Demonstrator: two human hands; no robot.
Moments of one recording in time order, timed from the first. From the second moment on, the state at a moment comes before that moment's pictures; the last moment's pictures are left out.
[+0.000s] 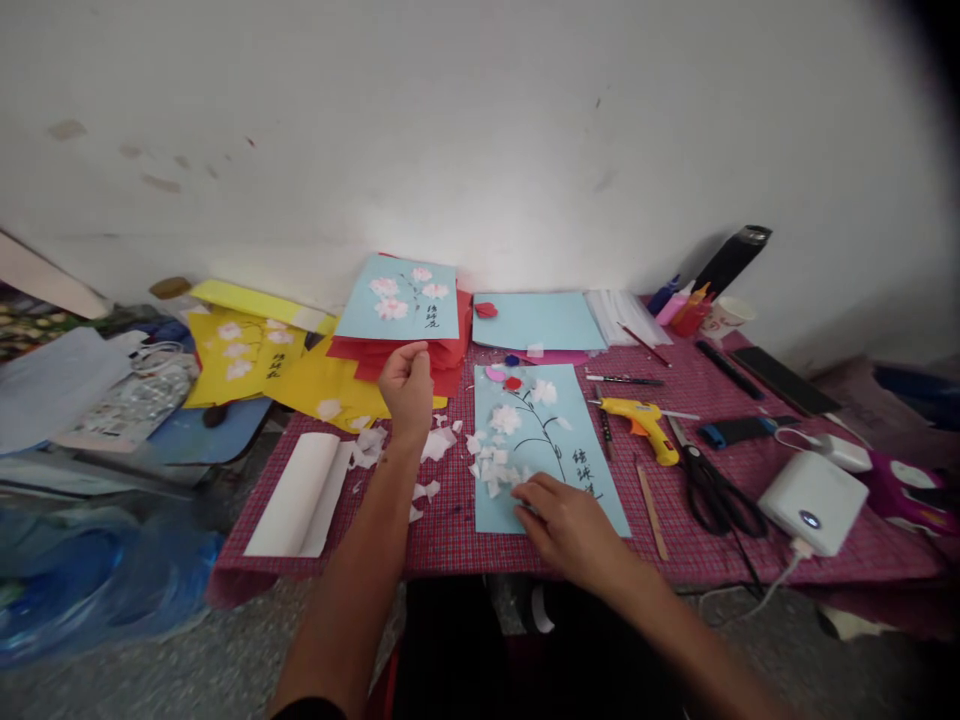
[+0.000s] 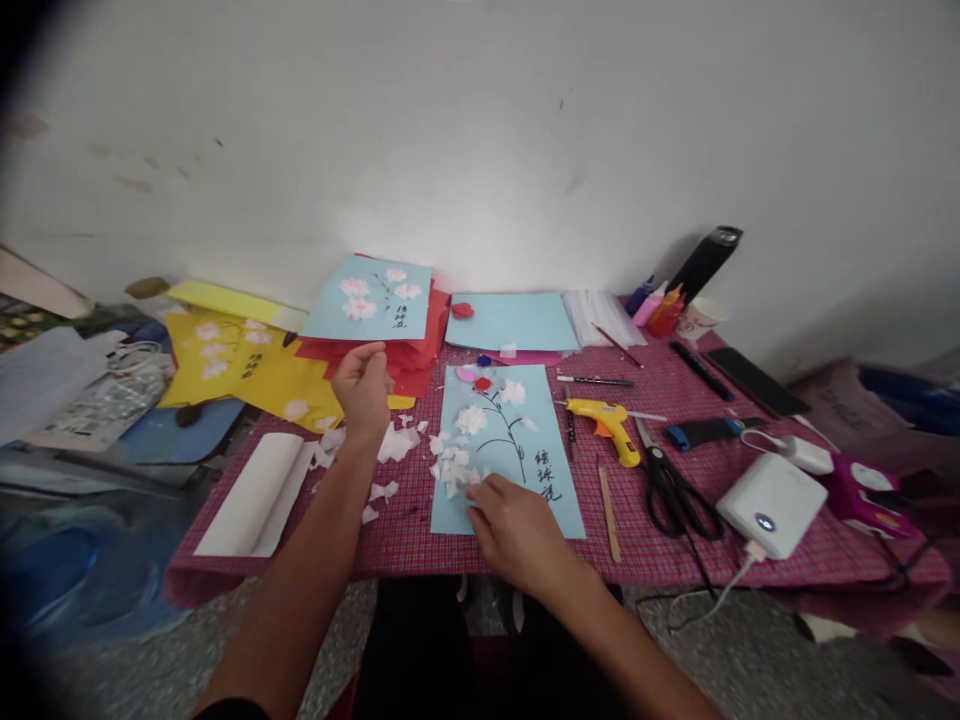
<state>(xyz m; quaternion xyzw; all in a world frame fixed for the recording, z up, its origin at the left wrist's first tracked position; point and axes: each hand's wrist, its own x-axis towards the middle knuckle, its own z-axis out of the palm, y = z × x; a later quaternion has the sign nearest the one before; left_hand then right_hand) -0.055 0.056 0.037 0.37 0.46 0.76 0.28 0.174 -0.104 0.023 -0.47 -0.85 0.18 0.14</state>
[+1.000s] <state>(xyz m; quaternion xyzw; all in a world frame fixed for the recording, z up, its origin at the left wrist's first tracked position) 0.005 -0.060 0.018 0.85 0.46 0.24 0.06 0.328 -0.051 0.020 -0.77 -0.63 -0.03 0.10</state>
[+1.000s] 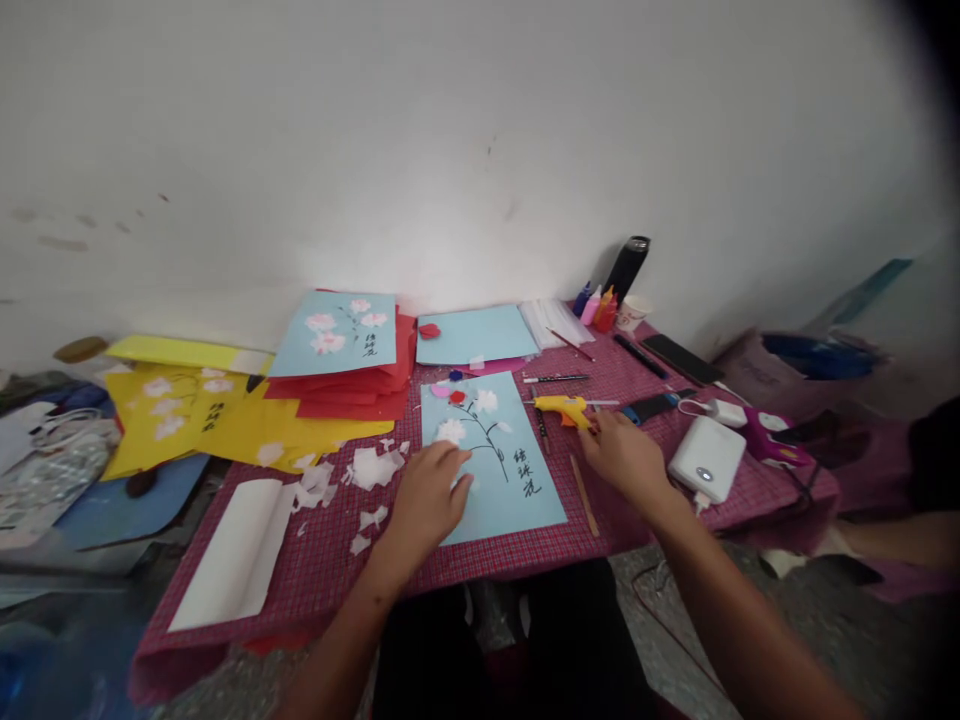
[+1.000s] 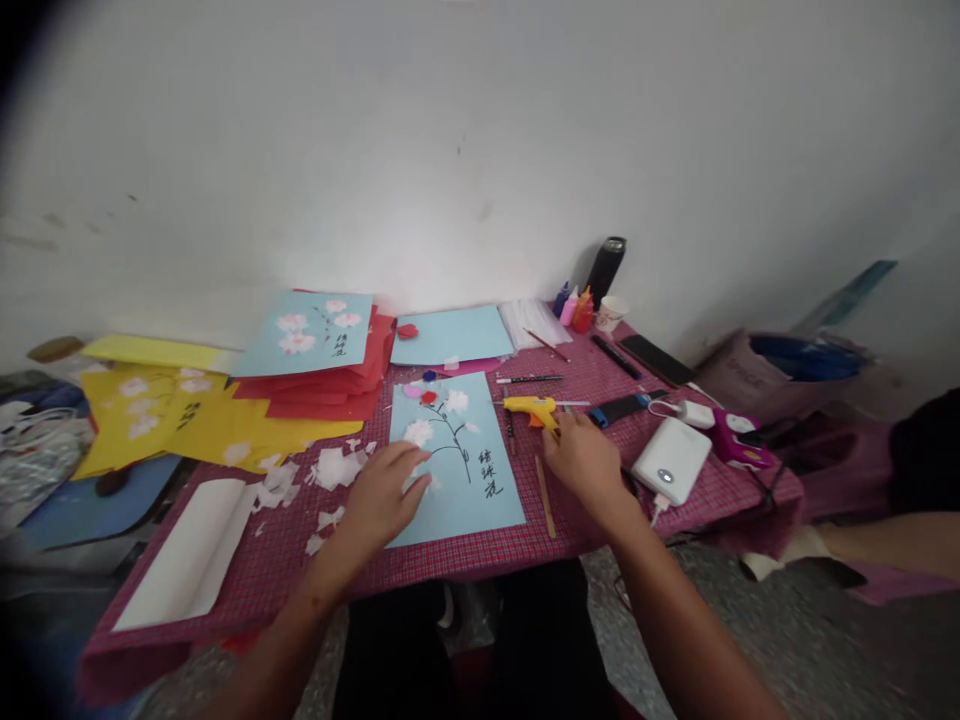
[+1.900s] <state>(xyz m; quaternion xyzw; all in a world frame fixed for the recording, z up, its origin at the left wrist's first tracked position) 0.082 0.028 0.013 0.88 0.47 0.10 0.05 0.255 -0.022 0.015 -0.62 -0.78 0.05 0.05</state>
